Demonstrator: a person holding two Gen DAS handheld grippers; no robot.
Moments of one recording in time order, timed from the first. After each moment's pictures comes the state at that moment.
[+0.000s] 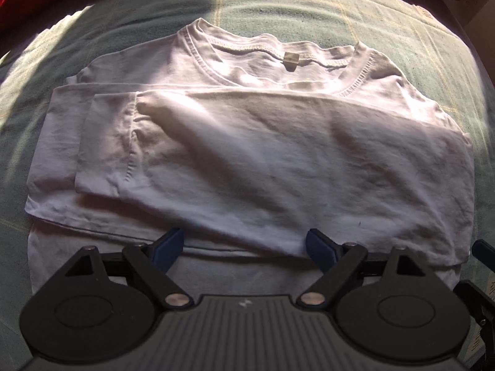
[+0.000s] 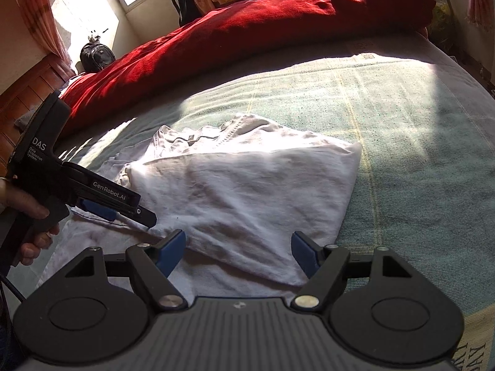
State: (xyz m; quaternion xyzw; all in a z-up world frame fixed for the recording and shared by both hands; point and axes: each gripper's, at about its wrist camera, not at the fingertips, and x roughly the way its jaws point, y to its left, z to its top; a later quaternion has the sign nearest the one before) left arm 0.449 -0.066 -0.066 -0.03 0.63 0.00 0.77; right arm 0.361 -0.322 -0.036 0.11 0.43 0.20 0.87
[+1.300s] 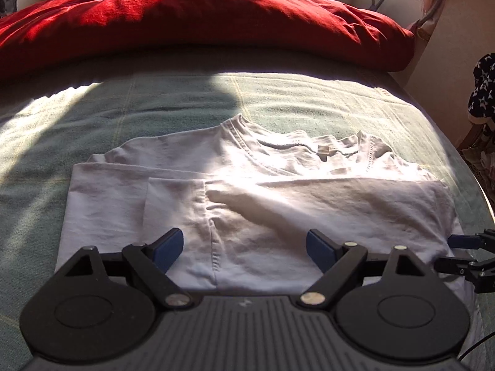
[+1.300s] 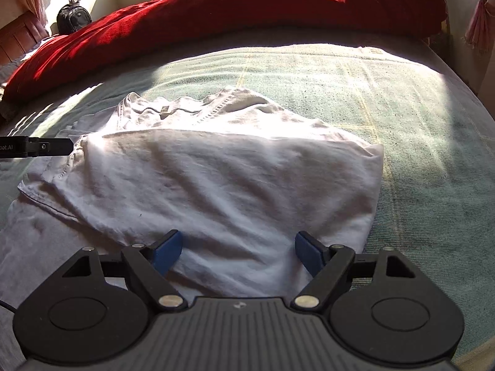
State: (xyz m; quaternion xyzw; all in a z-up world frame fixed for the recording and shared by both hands) left arm 0.440 0.036 -0.076 -0.04 0.46 -0.10 0.88; right arm 0.396 -0.283 -0.071 0.04 0.46 0.14 0.88
